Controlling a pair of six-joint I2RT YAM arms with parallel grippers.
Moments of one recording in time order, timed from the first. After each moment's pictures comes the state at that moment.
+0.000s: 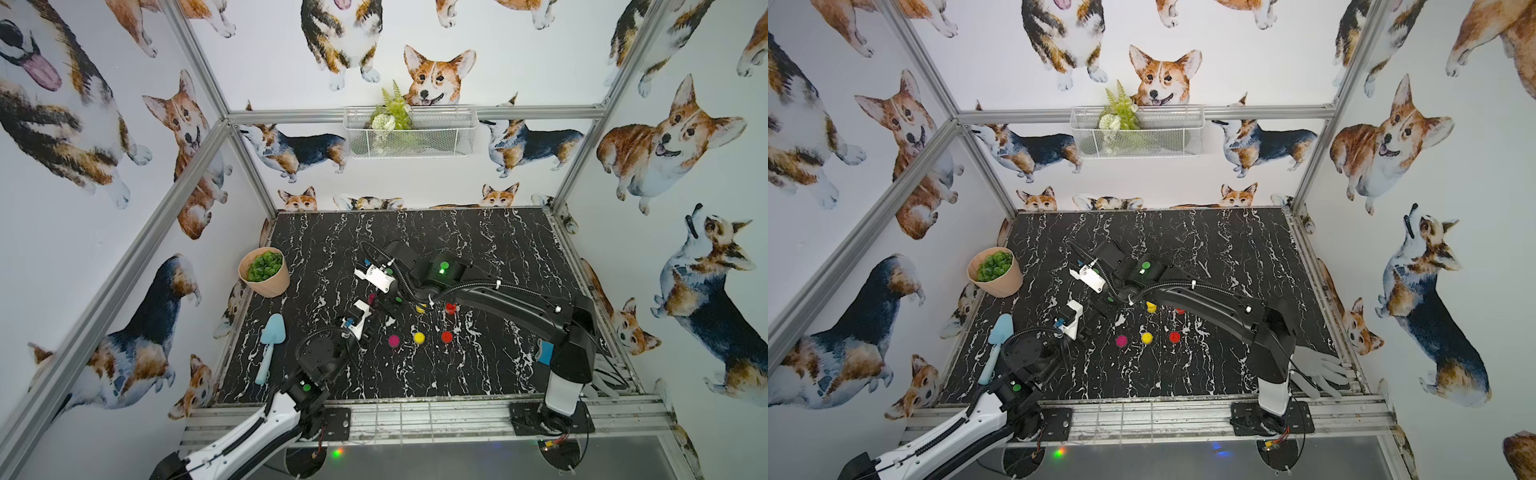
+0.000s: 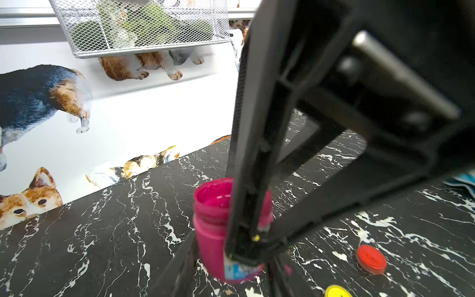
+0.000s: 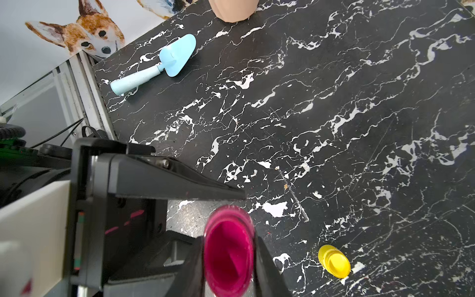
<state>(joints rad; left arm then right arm) -0.73 0.53 0.06 0.52 -0.13 0.13 1.11 1.83 1.78 -0.85 -0.10 0.06</state>
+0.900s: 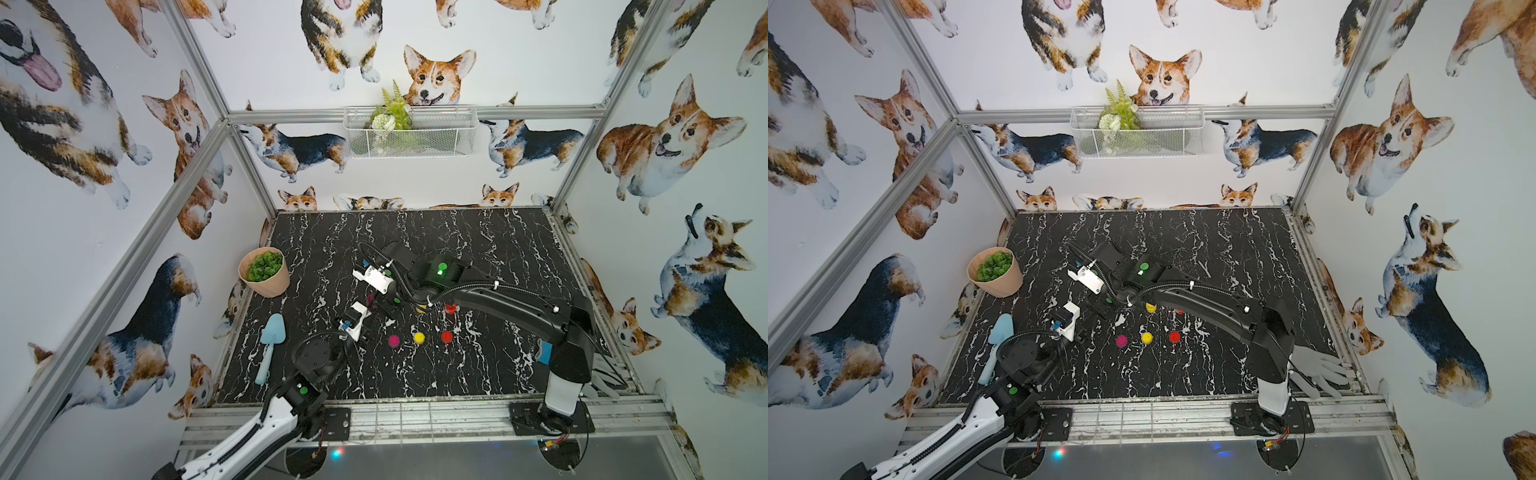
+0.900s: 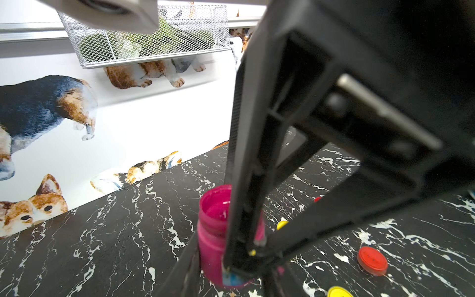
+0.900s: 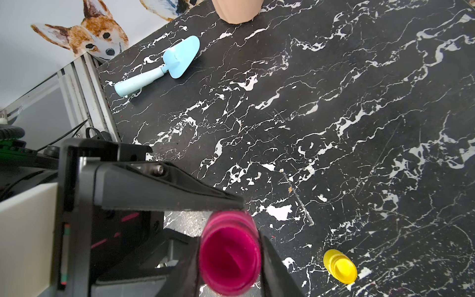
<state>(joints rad) -0.72 0.47 0.06 0.48 -0.12 0.15 1.11 1.83 1.78 -0.83 -0.10 0.07</state>
